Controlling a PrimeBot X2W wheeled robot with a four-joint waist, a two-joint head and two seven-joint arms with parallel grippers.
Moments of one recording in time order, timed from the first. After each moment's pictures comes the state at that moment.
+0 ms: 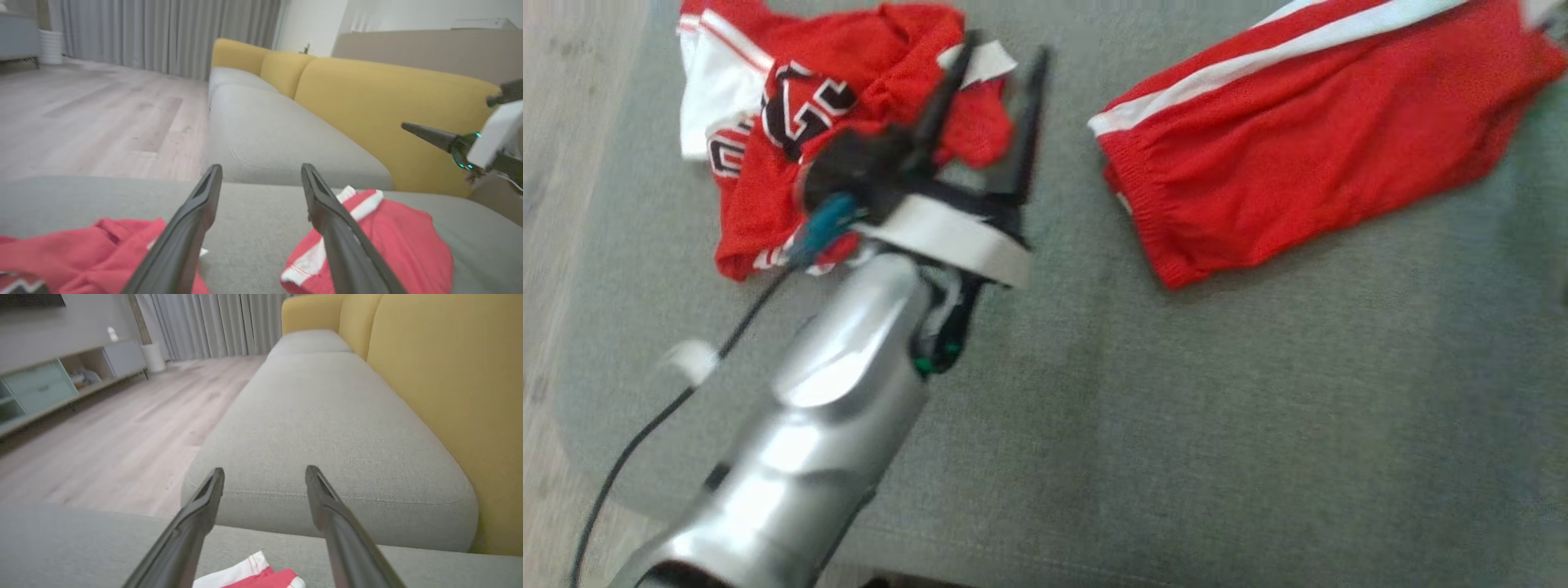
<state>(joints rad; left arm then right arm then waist) -0.80 0.07 -0.68 0.51 -0.66 -0.01 -0.26 -1.27 -0.37 0.30 1.18 0.39 0.13 -0.12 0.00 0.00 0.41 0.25</state>
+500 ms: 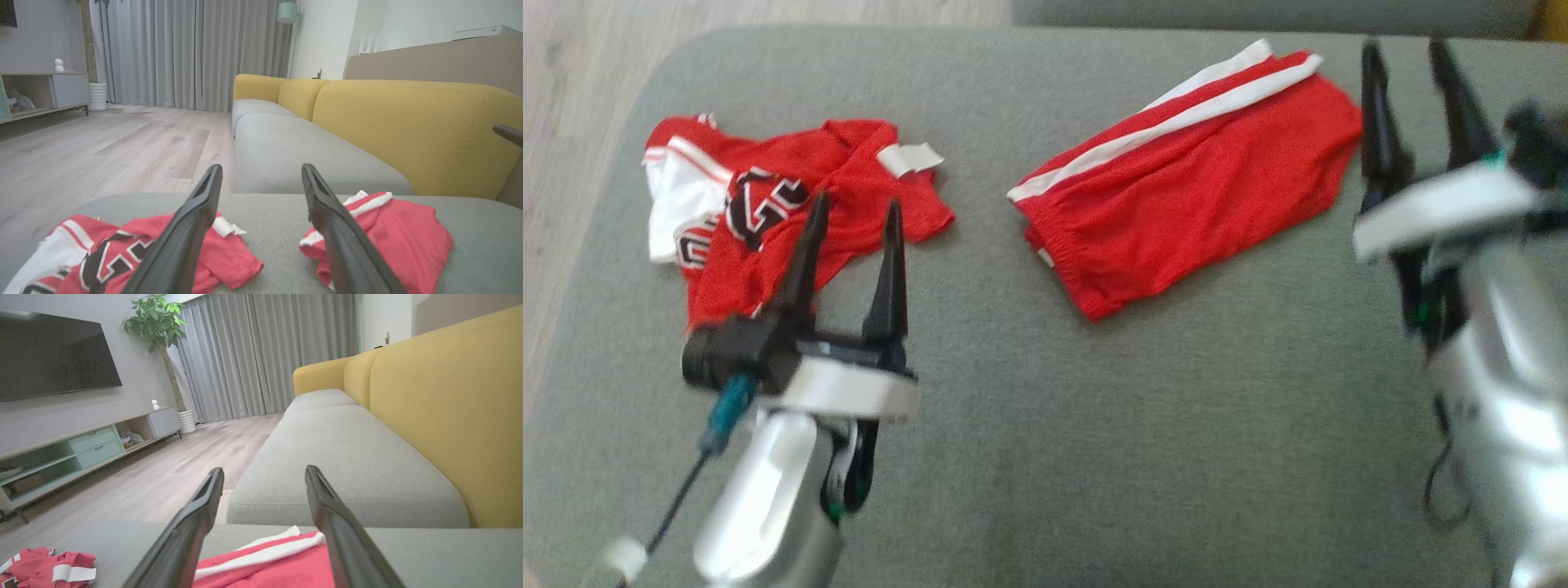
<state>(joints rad) -0.38 0.16 -0.38 0.27 -0.39 0.04 -0.26 -0.70 -0.23 0.22 0.65 0.43 0.13 -0.25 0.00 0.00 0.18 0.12</state>
